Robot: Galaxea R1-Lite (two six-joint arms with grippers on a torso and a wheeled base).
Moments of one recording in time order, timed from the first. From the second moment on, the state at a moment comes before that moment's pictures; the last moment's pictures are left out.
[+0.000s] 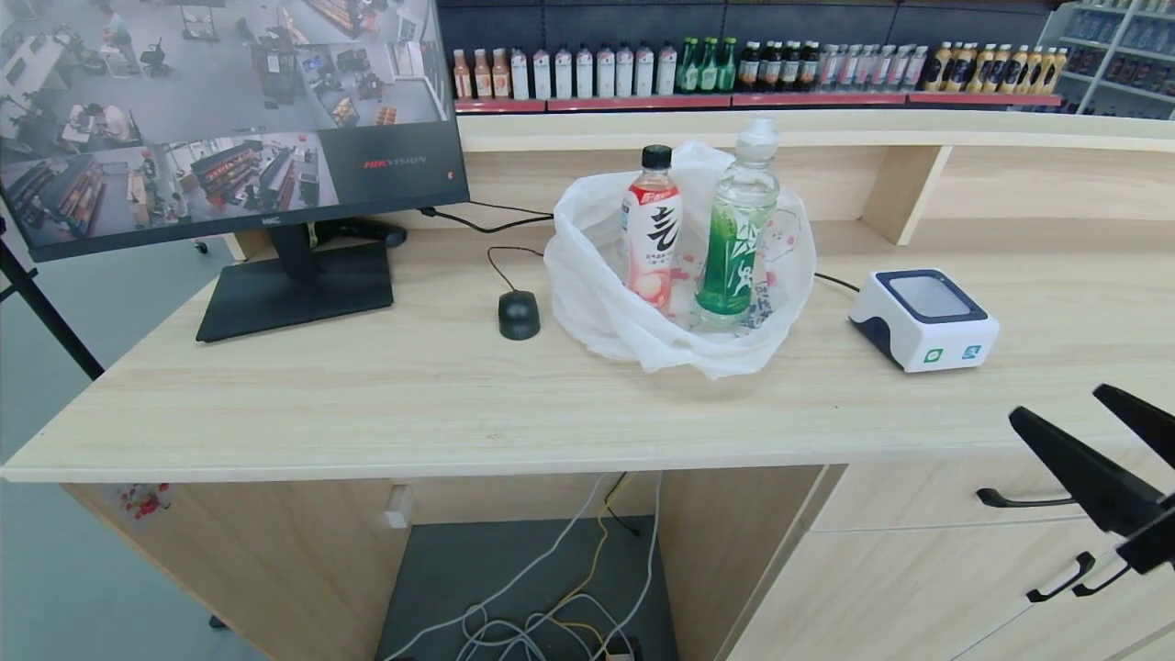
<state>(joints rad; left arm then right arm) 0.00 0.00 0.00 0.00 0.00 0.01 0.13 1.13 -0.02 -1.31 0.17 0.10</state>
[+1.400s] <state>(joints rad) 0.00 0.00 0.00 0.00 0.00 0.01 -0.04 0.07 0.00 -0.05 0.10 -0.04</state>
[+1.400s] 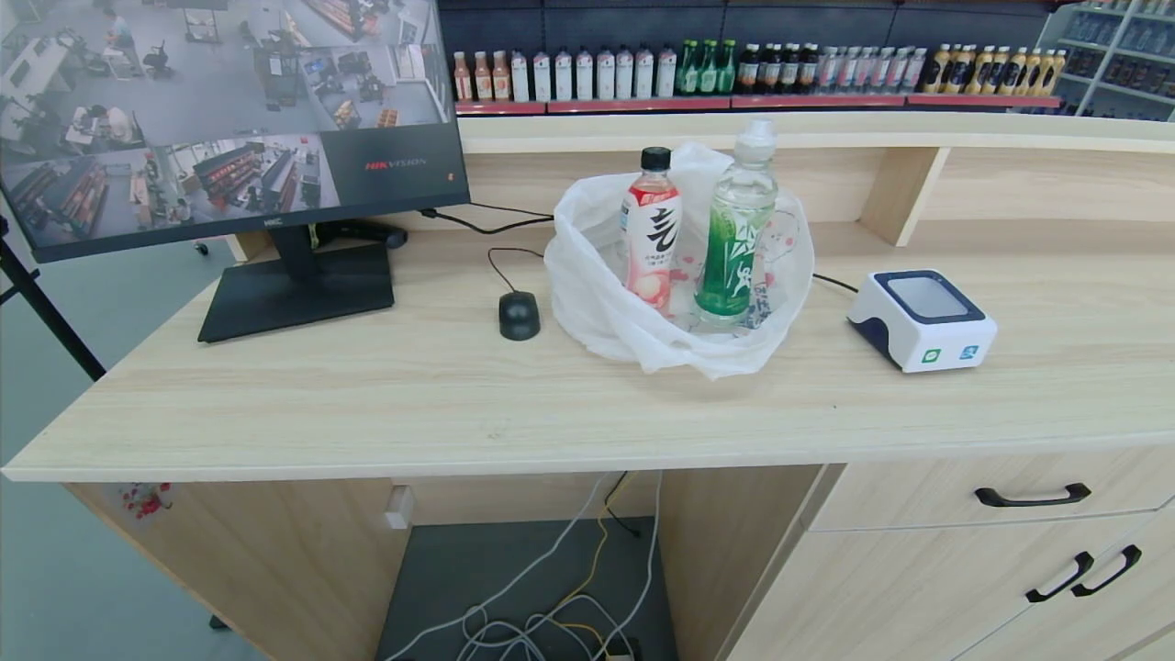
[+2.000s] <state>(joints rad) 0.00 0.00 0.00 0.00 0.00 0.01 0.01 0.05 0.00 0.00 -0.07 0.07</state>
